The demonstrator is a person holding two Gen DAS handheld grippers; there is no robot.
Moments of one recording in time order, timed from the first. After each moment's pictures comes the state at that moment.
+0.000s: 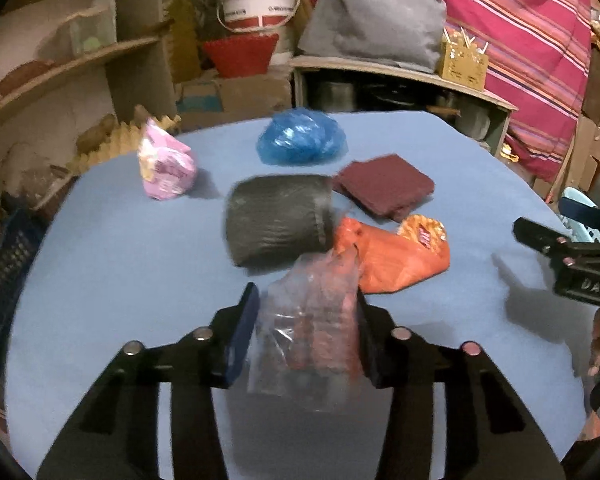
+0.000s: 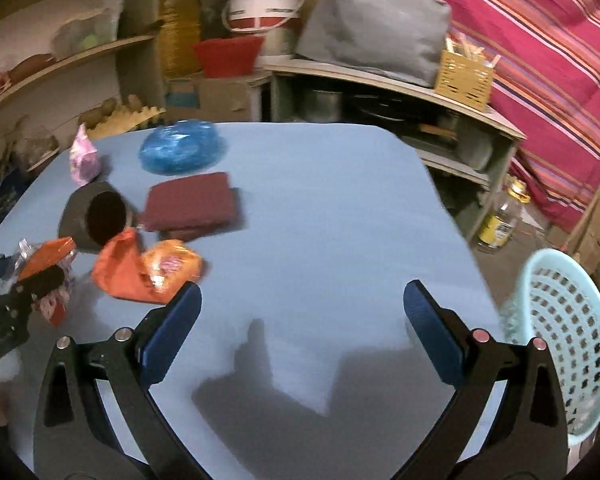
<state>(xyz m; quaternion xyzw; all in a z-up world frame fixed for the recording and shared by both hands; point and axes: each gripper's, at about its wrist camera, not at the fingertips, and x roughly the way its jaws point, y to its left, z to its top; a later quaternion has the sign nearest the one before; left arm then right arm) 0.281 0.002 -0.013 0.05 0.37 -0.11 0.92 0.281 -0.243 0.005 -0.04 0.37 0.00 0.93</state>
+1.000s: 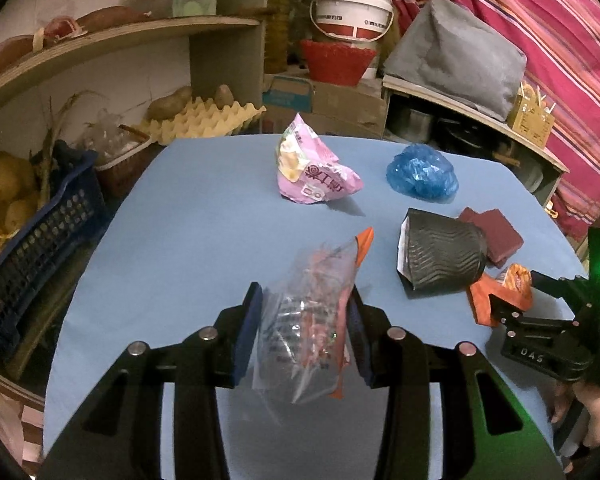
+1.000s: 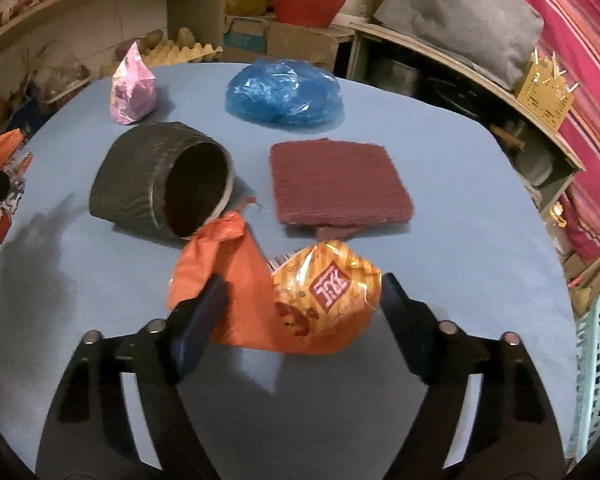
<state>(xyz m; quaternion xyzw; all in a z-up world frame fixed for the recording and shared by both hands) 0.298 0.120 0.004 -0.03 0.37 -0.04 0.93 0.332 -0.133 -0.034 -0.10 0.44 0.05 0.89</state>
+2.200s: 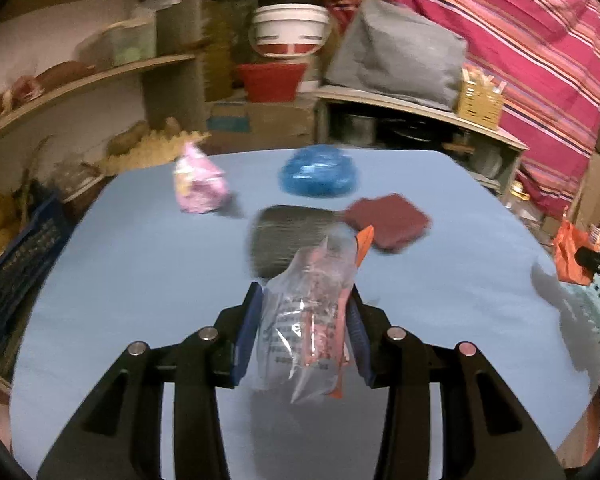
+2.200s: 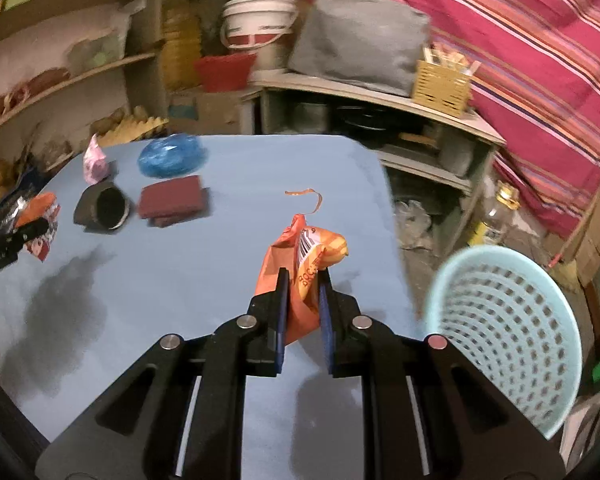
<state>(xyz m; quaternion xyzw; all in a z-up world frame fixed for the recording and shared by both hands) 0.251 -0.005 0.020 0.01 0.33 -0.08 0.94 0.216 -0.340 0.043 -0.03 0.35 0.01 0.94</state>
